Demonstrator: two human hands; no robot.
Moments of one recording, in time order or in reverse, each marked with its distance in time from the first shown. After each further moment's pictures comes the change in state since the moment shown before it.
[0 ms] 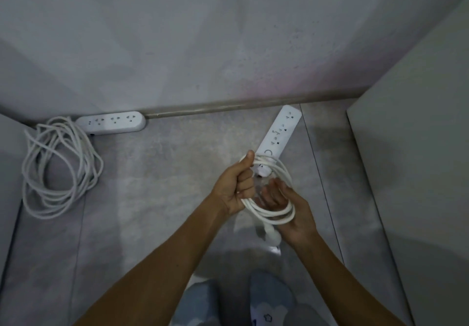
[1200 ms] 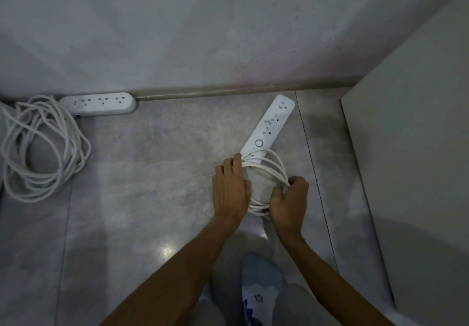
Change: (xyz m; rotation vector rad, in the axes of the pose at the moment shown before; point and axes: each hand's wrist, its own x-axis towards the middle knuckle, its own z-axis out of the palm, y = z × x) left_hand 0.006 -0.075 -0.046 1.878 0.667 0.672; right_hand 0.006 0.021 -0.030 -1.451 0.659 -0.888
